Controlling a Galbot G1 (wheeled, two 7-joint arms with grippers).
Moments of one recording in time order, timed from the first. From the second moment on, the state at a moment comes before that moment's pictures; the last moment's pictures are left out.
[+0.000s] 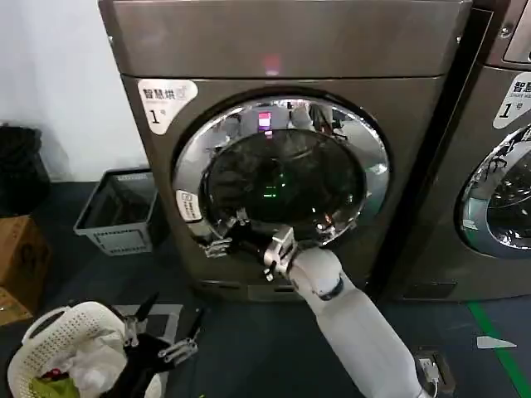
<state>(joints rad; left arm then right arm) 1.87 -1.51 -0.74 -2.38 -0.12 -0.07 0.35 -0.53 1.43 -0.09 1.52 0.32 -0.21 -0.51</state>
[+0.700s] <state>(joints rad) 1.88 -1.50 -0.75 -2.39 -0.12 -0.04 0.36 -0.50 1.45 -0.12 1.42 0.34 -0.18 -0.60</state>
